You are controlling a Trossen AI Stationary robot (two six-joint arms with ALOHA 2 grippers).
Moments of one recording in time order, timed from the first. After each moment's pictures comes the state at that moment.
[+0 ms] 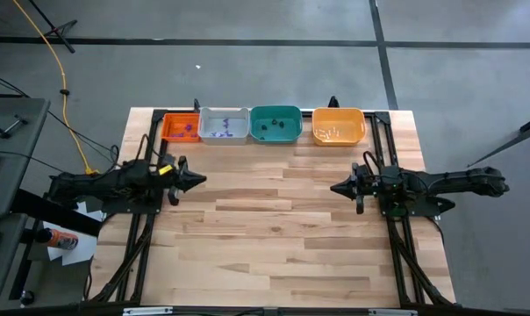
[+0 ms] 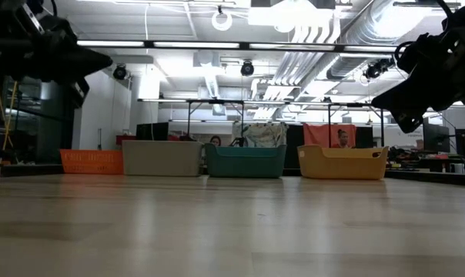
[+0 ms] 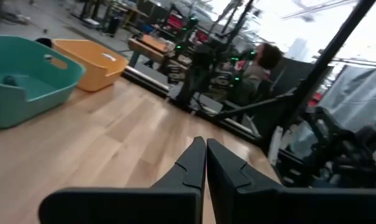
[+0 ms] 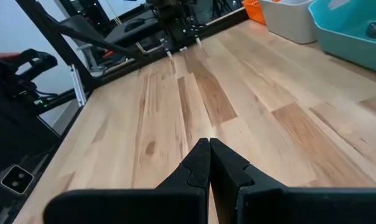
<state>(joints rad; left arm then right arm) 0.03 0.00 0.01 0.01 -0.03 -0.47 0.02 0.25 0.01 0.01 0.03 0.40</state>
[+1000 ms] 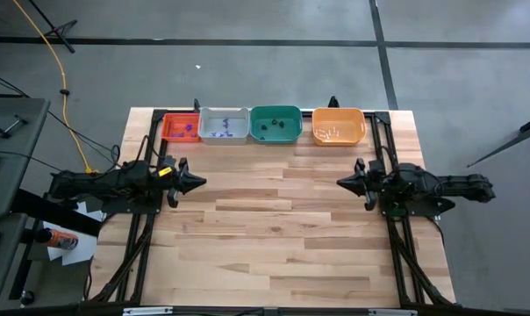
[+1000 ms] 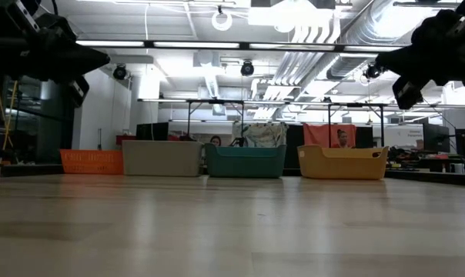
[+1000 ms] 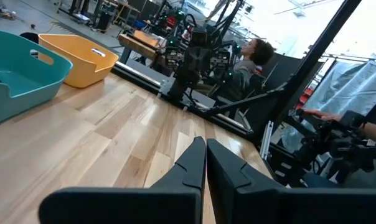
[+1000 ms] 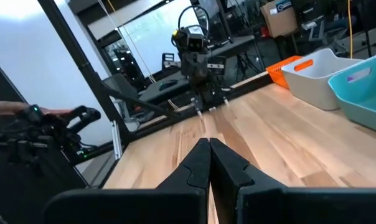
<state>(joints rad) -0.01 0.00 0.01 0.01 -0.03 -0.47 0.02 0.00 0.01 0.05 0.01 0.41</state>
